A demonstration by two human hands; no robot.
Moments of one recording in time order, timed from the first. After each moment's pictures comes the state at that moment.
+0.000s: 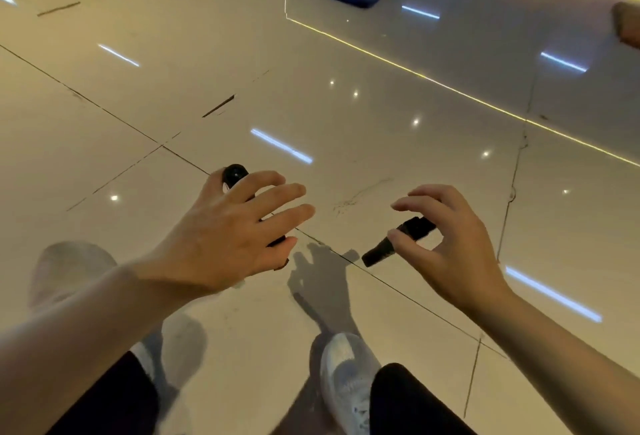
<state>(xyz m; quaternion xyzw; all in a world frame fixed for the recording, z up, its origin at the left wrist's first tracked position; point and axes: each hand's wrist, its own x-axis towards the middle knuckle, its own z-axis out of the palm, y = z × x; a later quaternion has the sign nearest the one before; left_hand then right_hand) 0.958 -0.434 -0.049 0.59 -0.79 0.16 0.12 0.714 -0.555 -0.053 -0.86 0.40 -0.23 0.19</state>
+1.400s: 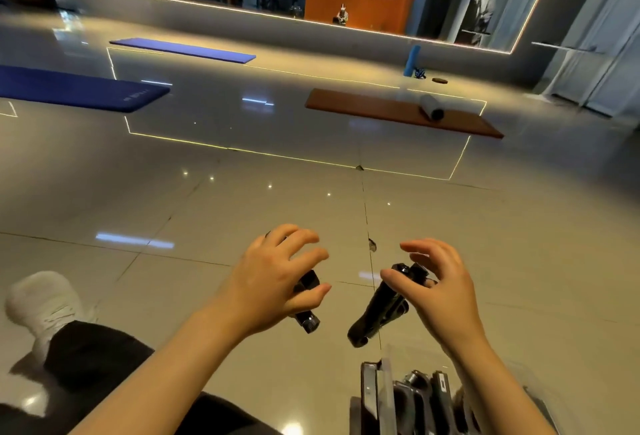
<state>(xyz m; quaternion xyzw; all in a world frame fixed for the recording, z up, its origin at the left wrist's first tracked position) 0.090 -0.190 0.158 0.44 -0.85 0.11 0.25 -0.149 -0.176 0.170 -0.62 0.57 -0.48 0.26</state>
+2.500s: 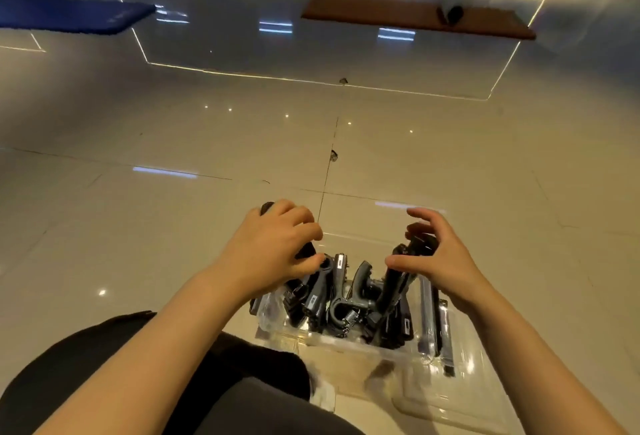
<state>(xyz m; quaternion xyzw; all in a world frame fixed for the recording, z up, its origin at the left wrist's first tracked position) -0.180 -0.102 0.123 0.53 -0.84 -0.03 0.05 -0.443 -0.124 0.089 -0.58 0.57 -0.33 0.48</state>
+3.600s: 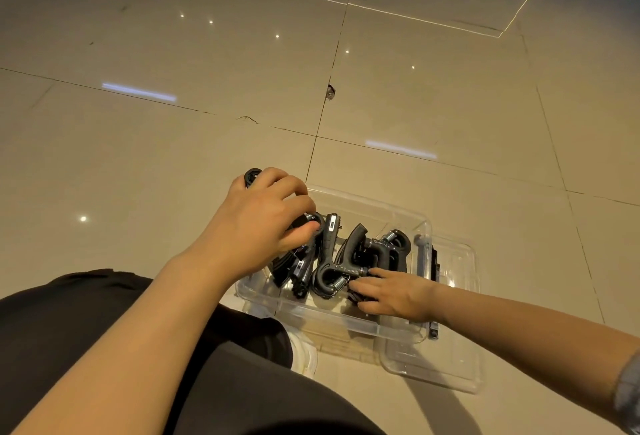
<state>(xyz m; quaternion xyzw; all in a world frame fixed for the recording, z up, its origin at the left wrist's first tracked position) -0.180 -0.131 0.062 0.54 -0.83 -0.04 0.12 -0.466 -0.152 -0.079 -0.96 0.05 0.27 0.05</state>
